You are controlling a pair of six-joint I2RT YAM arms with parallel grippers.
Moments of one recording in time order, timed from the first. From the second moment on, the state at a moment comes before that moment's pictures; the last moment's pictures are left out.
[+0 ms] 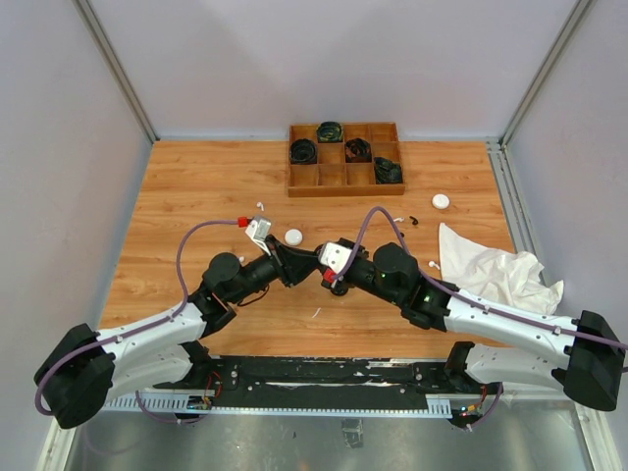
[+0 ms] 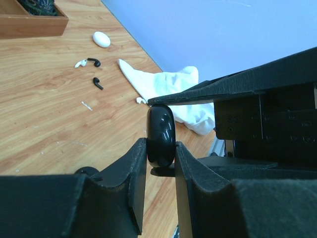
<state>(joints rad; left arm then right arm) -0.78 0.98 0.33 0.74 0.19 -0.68 1.06 1.06 0.67 0.19 0.04 -0.52</state>
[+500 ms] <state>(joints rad) -0.78 0.93 0.19 0.90 0.22 -0.47 1.01 0.87 0.66 0.10 -0.07 -0.48</state>
